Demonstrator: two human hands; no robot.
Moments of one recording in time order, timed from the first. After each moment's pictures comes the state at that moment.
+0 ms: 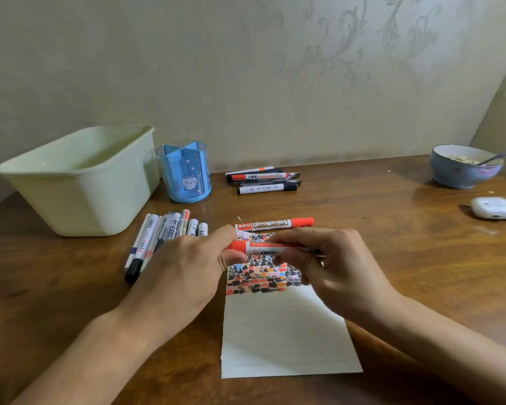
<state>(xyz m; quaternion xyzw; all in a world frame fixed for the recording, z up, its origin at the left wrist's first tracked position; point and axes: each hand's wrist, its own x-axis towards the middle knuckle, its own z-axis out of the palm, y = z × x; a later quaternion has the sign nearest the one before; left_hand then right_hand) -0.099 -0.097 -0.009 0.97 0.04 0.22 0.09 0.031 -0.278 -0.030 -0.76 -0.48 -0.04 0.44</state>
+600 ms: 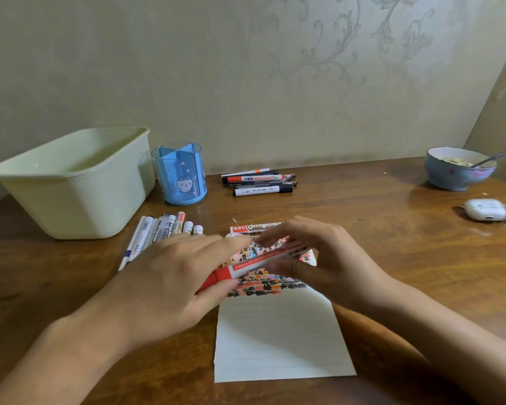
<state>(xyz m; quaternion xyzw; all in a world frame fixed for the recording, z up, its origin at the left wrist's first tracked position) -0.111 -0.089 0.003 0.98 -0.09 0.20 0.02 0.050 -0.278 -0.018 -0.73 -0.55 0.00 0.40</state>
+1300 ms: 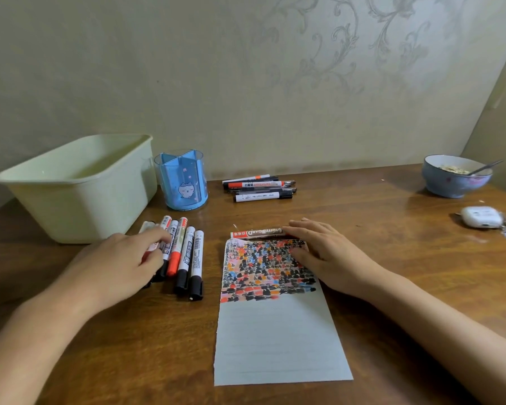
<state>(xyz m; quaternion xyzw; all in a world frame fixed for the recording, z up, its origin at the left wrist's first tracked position) -0.110 -0.013 -0.006 0.97 0.23 0.08 0.04 0.102 -0.276 -0.047 -0.86 -0.47 0.00 0.21</state>
